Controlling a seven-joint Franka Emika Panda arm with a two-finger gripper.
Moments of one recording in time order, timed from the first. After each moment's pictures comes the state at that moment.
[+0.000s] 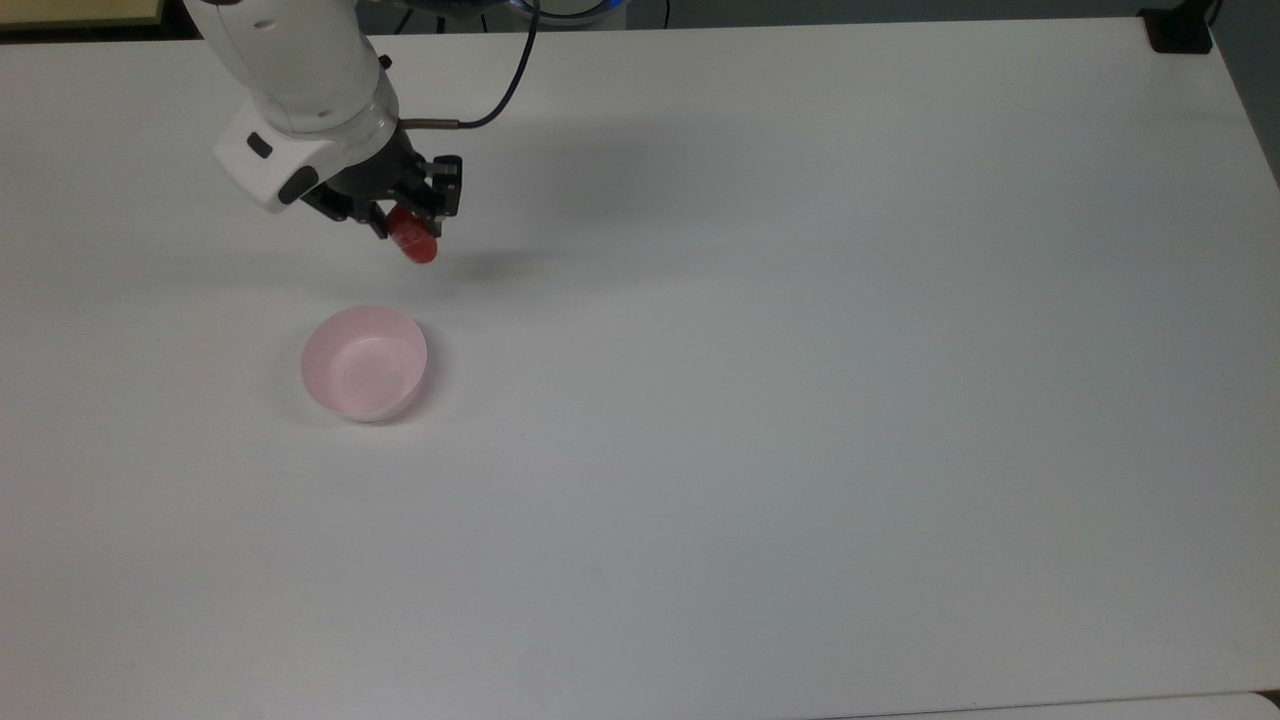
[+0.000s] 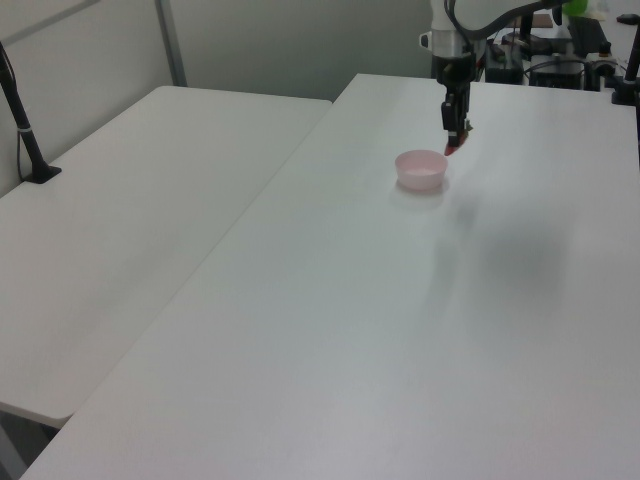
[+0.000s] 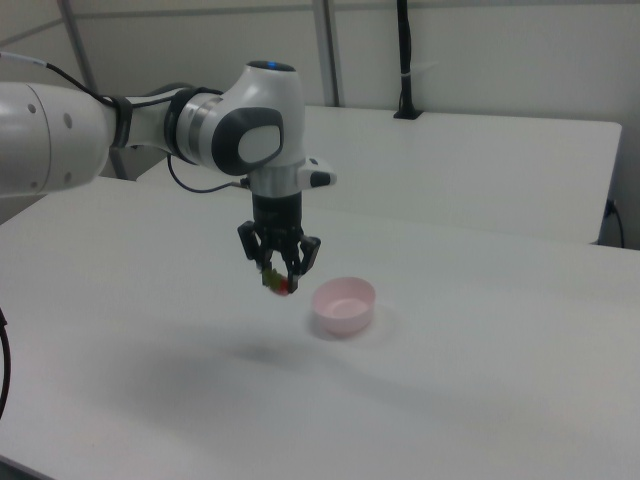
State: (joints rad) arm -0.13 0.29 -0.04 -1.66 0.04 1.82 -0.24
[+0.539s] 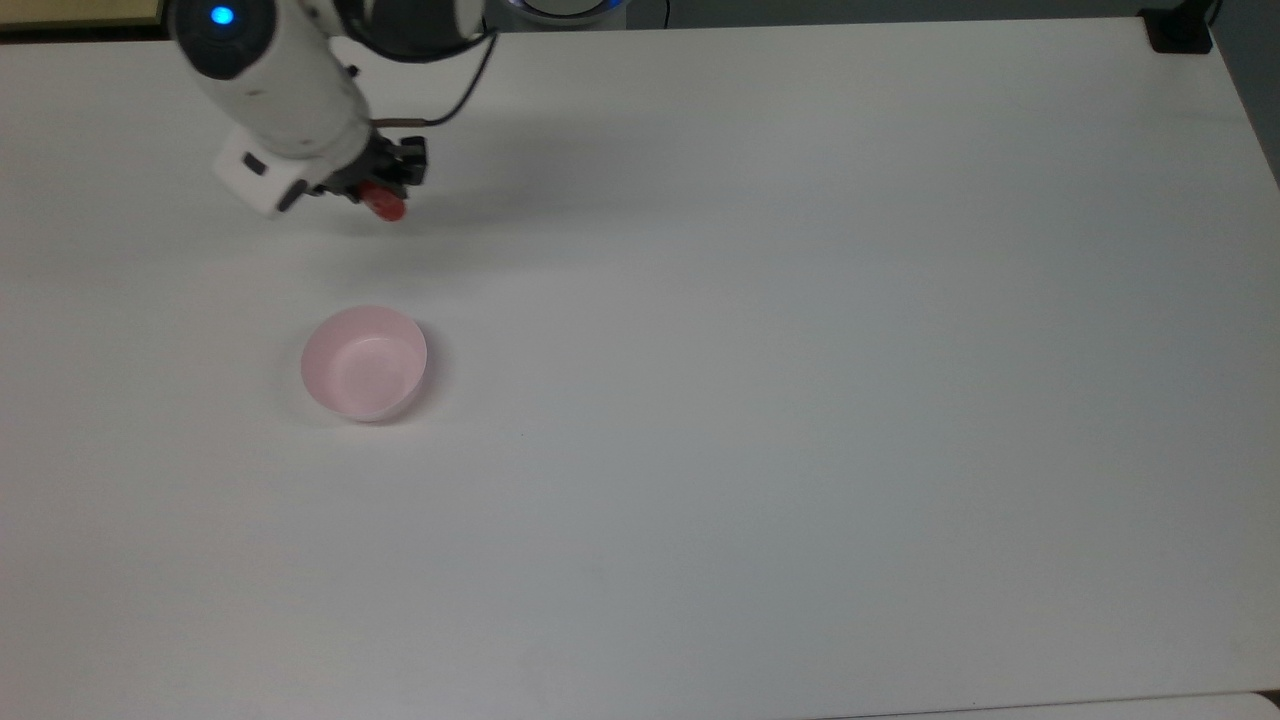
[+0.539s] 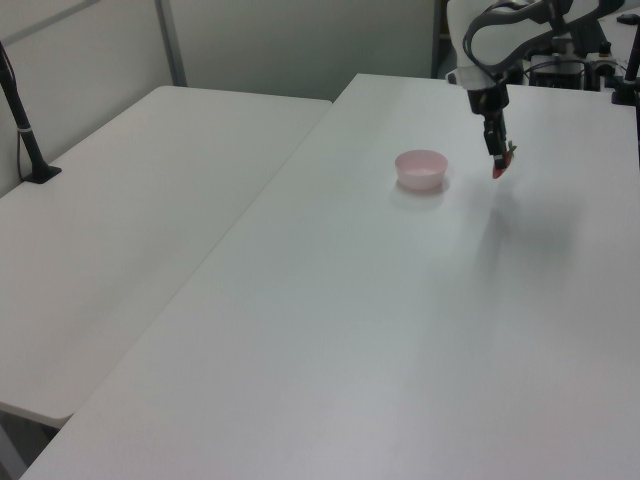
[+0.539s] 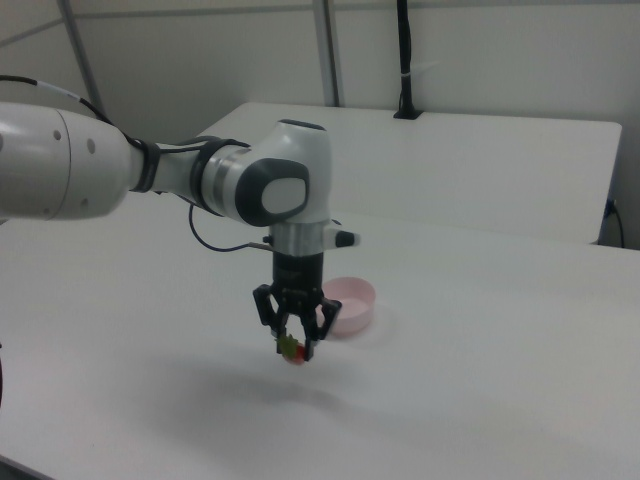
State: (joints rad) arm -0.22 0.27 -0.04 -1.82 -0.07 1.80 -0.38
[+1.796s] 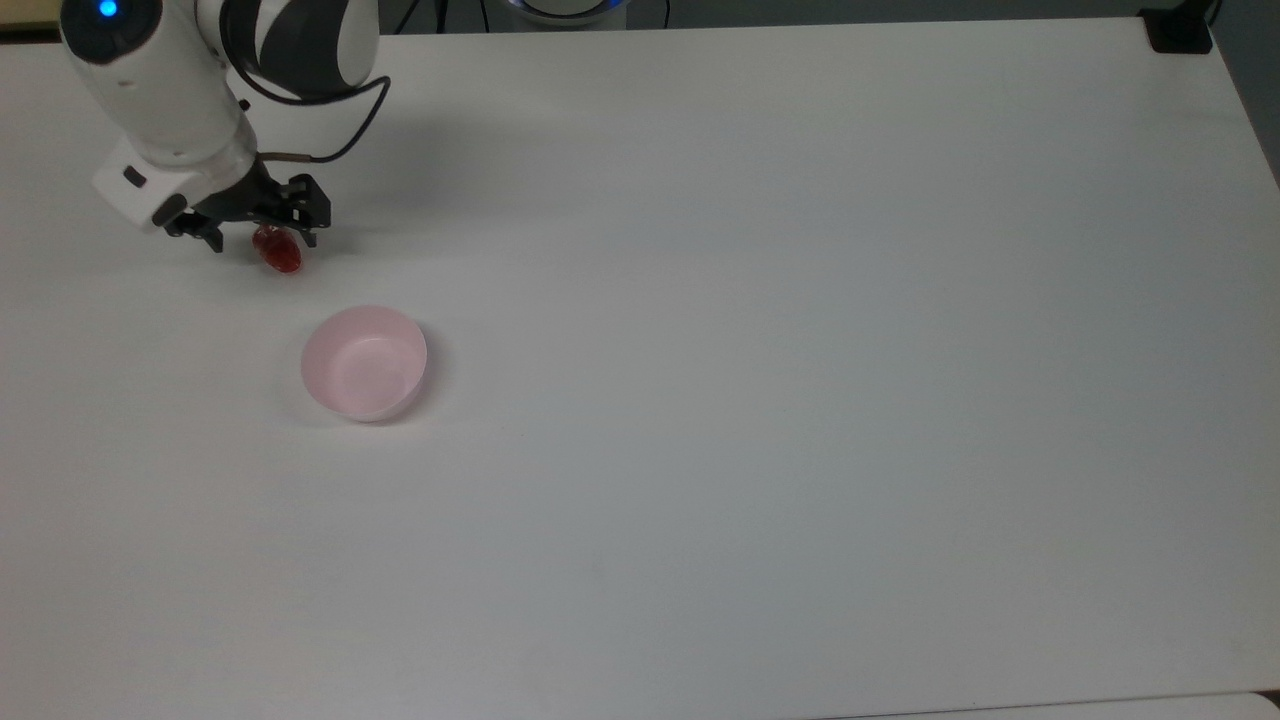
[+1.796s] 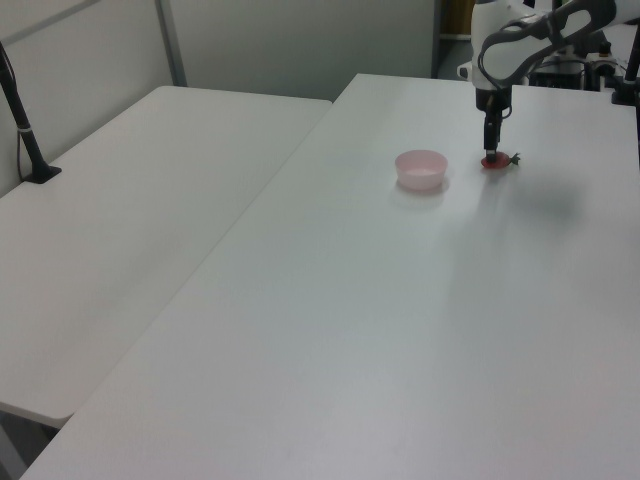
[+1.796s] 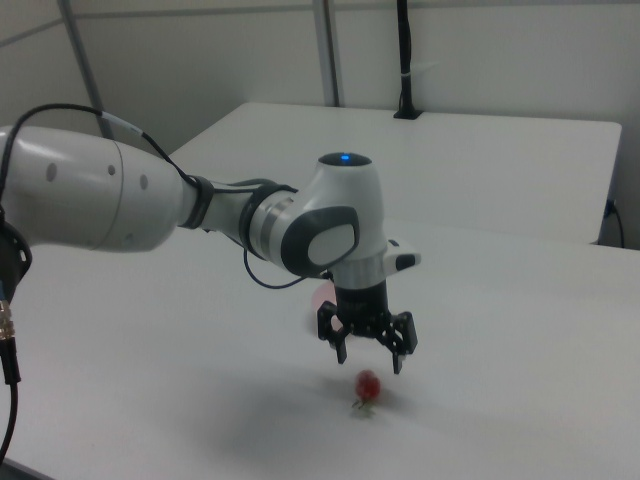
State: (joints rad) arm -0.37 0.36 -0.04 -1.82 -0.10 2.14 -0.48
